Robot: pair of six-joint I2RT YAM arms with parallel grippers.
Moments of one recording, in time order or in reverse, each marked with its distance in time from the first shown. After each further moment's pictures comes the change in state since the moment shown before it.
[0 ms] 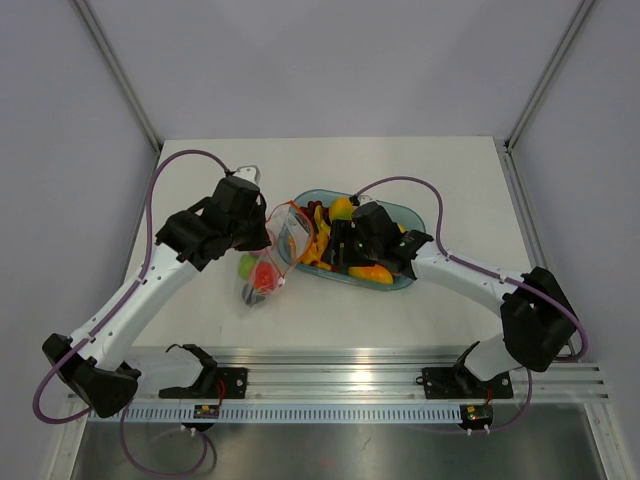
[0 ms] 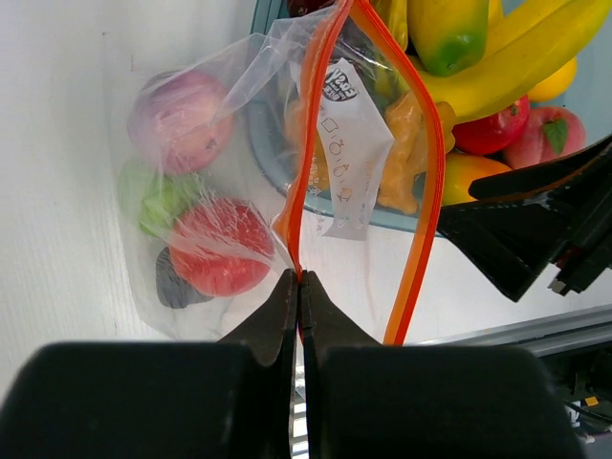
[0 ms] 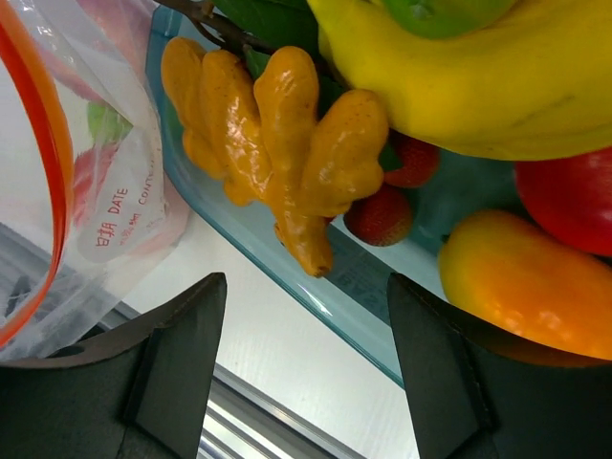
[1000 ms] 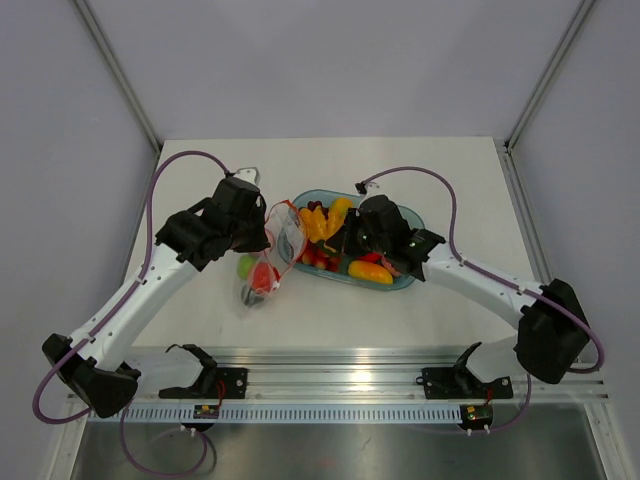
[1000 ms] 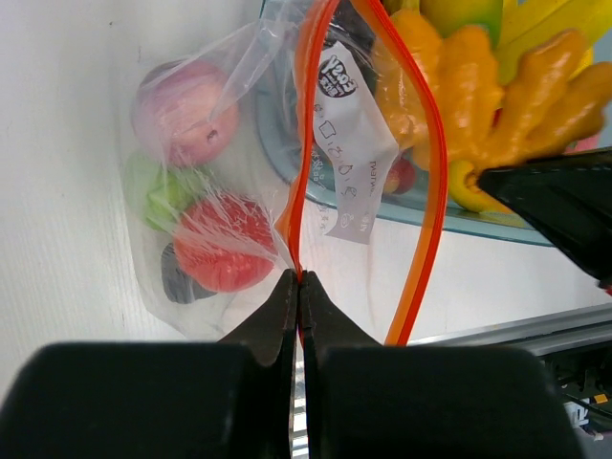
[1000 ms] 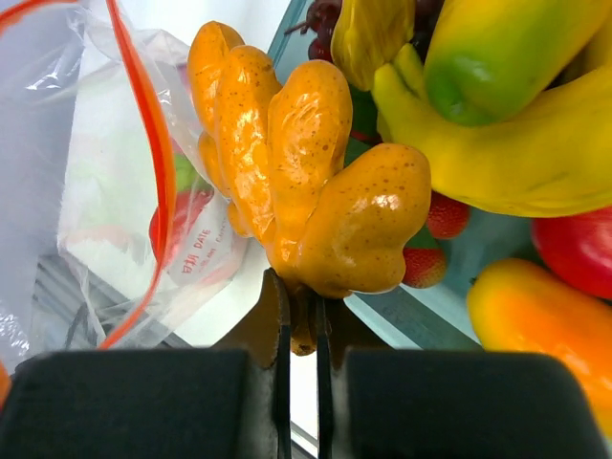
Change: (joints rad) left arm 0.000 0.000 0.000 -0.022 -0.005 0.004; right arm 0.000 -0.039 0.014 0.104 0.006 0.018
